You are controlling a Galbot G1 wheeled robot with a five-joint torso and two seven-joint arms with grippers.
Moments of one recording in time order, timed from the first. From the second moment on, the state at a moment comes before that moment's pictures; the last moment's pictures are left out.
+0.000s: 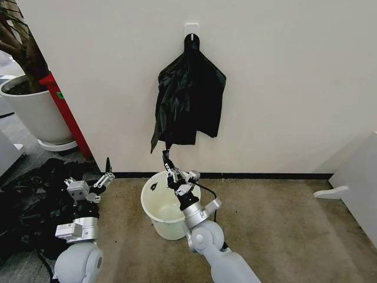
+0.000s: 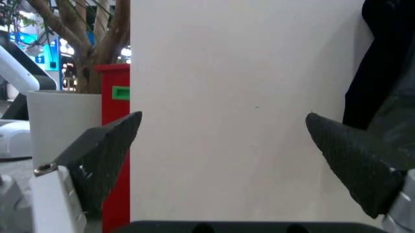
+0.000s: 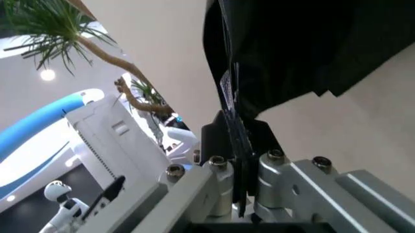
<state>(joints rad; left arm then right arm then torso) 1.49 -1.32 -0.65 -2.01 -0.26 -0.33 -0.13 -1.11 1.51 -0.04 1.63 0.85 0.28 -0.32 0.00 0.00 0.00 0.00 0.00</state>
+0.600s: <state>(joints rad) 1.49 -1.32 -0.65 -2.01 -0.26 -0.33 -0.13 -1.09 1.50 0.01 1.63 0.69 0.35 -0.31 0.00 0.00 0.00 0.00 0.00</state>
